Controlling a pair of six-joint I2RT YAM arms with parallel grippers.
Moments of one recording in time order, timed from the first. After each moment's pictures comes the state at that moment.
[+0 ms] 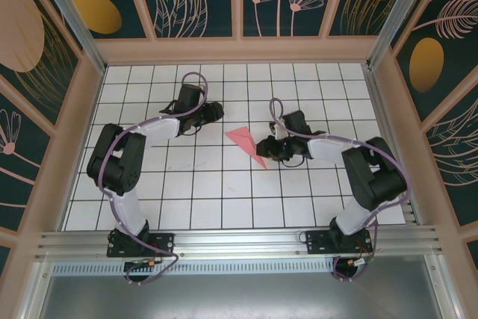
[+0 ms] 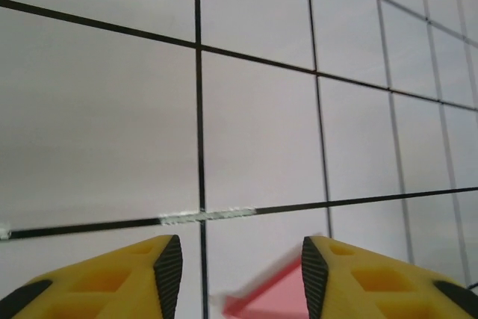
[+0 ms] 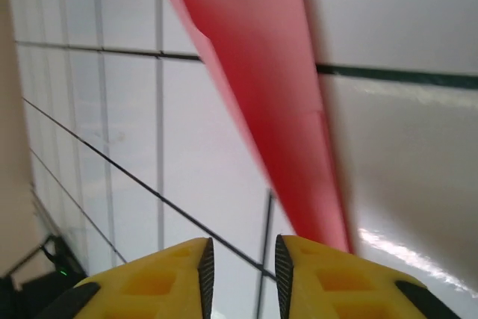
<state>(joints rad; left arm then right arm) -0.40 1.83 1.12 -0.01 0.21 -0.67 0.45 1.61 0.79 -0.11 -0.61 0.59</state>
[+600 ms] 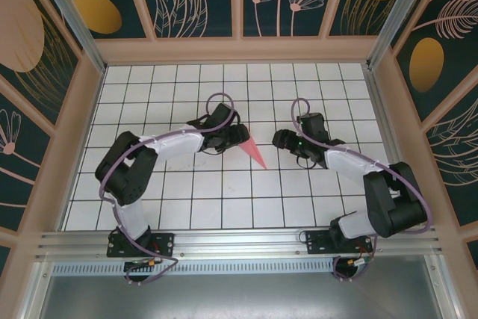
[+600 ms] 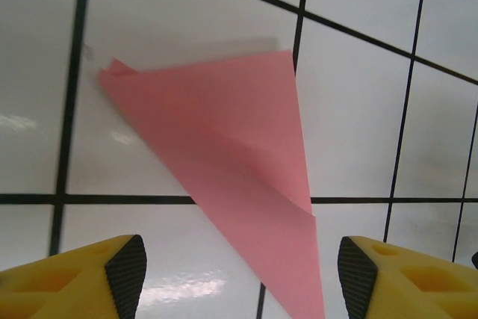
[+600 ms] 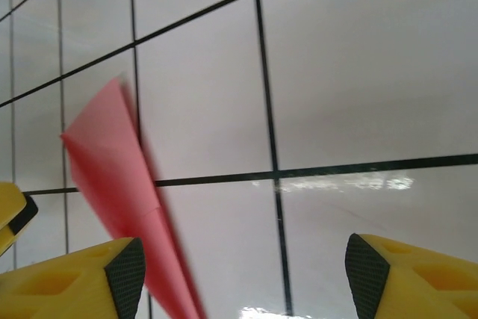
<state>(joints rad) -0.70 1.84 1.17 -0.28 0.04 -1.00 0.36 1.41 0.65 -0.09 -0.21 0.64</state>
